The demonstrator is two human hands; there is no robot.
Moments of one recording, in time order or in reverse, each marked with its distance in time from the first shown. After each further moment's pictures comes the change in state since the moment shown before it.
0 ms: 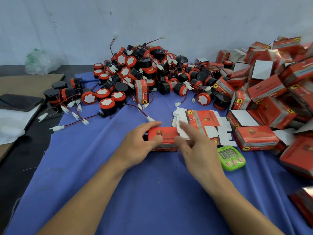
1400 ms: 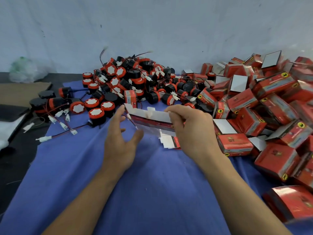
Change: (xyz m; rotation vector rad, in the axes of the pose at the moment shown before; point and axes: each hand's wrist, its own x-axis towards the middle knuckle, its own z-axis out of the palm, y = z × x) left_hand 0.006 0.000 0.002 -0.131 0.457 0.210; right_hand 0.039 -0.063 -0.046 -0.231 0.241 -0.341
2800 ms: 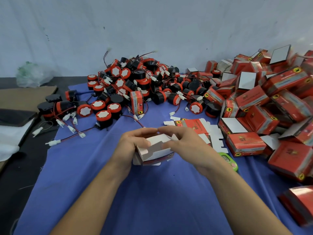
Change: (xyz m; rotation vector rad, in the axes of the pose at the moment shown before) left_hand 0.010 0.023 -0.016 -0.606 -0.439 -0.590; right_hand -0.013 0.008 0.030 0.438 -0.554 0.495
